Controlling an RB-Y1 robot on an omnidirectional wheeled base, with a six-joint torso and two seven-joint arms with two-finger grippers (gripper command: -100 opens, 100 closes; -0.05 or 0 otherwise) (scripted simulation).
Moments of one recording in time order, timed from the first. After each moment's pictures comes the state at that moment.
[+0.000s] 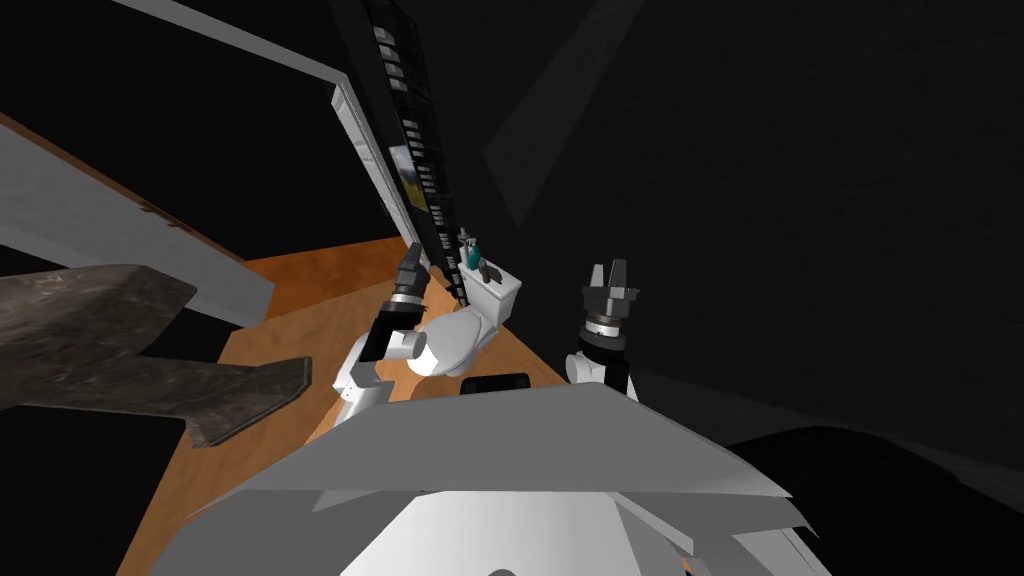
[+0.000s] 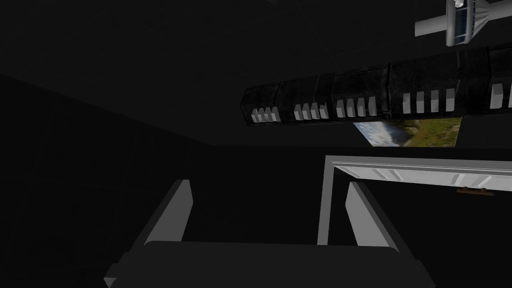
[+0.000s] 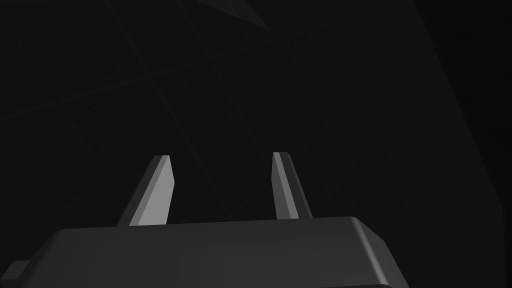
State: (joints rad) left arm 0.15 0.18 -0.01 -2.07 0.03 -0.17 -0.15; right arm 0.52 0.03 0.04 -2.37 0.06 -0.56 -0.05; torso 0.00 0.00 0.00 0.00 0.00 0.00
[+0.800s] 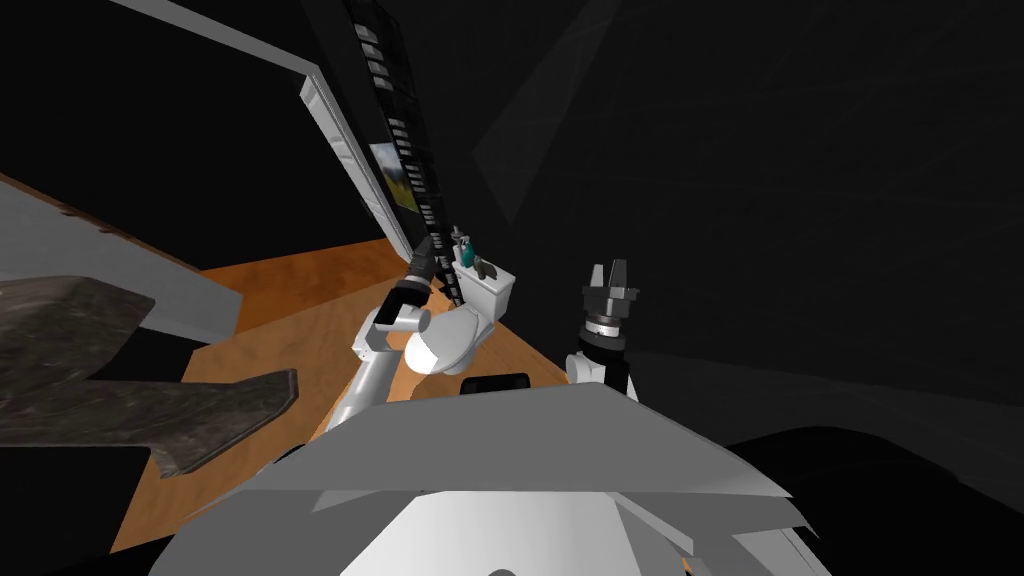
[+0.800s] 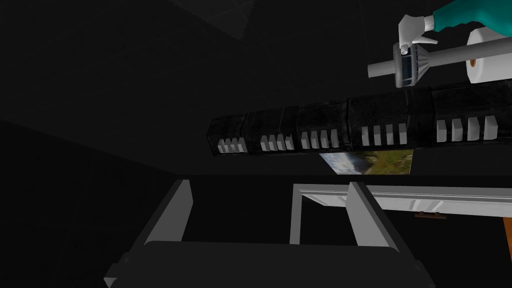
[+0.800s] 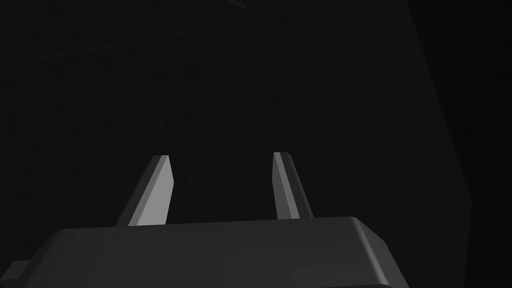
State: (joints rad) left arm -0.09 0.23 0.02 -1.88 0.11 0.02 -0.16; right arm 0.52 0.03 0.04 -2.37 0.06 -0.56 -0.05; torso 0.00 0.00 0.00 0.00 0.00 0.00
